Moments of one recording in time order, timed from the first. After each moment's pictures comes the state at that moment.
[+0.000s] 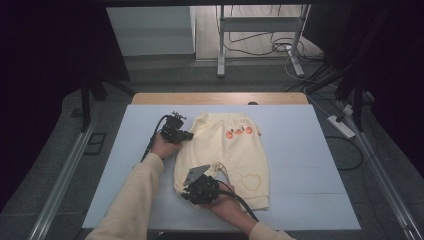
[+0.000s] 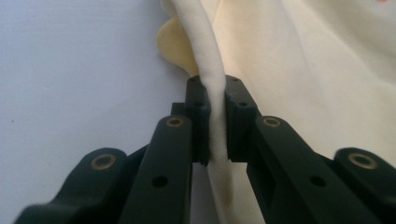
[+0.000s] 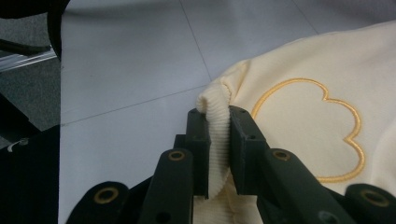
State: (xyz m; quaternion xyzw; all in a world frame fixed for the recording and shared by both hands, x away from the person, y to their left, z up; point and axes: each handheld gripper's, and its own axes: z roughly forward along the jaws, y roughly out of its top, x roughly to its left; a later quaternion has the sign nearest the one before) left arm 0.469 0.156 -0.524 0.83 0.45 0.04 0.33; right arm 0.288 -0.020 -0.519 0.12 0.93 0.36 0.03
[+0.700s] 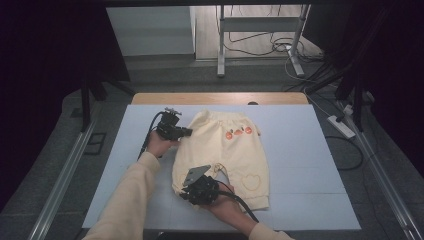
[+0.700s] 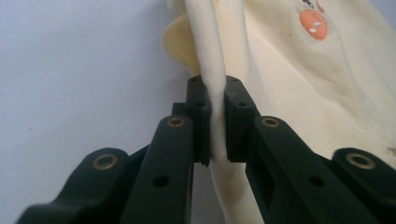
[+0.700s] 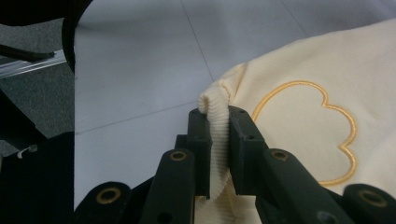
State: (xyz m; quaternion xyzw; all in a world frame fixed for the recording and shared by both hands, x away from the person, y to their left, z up) left arm 0.460 0.166 -0.501 0.82 0.44 0.03 0.37; right arm 0.283 -0.020 -0.512 0.11 0.92 0.37 0.03
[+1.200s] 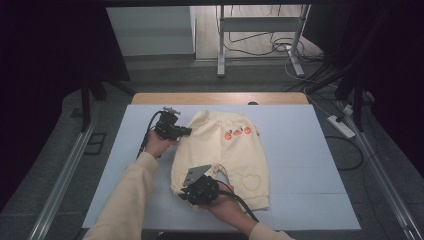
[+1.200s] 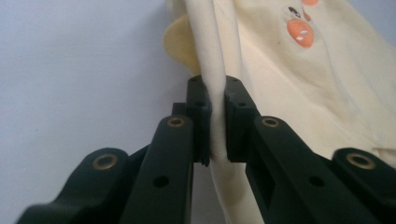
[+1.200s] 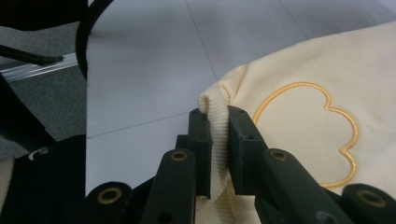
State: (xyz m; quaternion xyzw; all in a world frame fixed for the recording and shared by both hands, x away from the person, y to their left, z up) left arm 0.456 0.168 -0.493 0.82 0.43 0.04 0.38; right arm 0.282 -0.020 -0.508 0.10 0.92 0.38 0.02
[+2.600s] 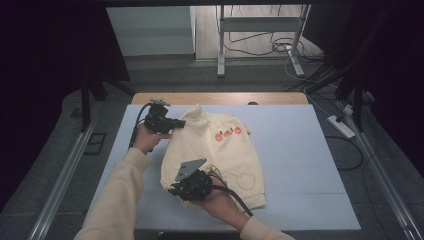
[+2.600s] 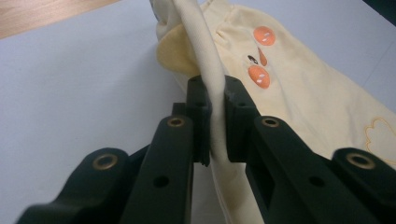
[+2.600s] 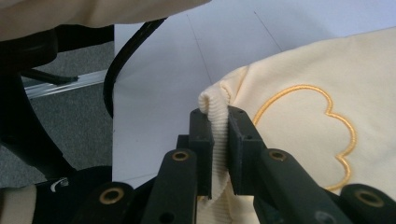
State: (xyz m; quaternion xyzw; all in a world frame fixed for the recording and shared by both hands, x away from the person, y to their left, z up) left arm 0.447 0.194 -0.454 0.81 0.42 0.04 0.41; right arm 0.281 -0.002 -0.480 0.09 0.90 0.42 0.01
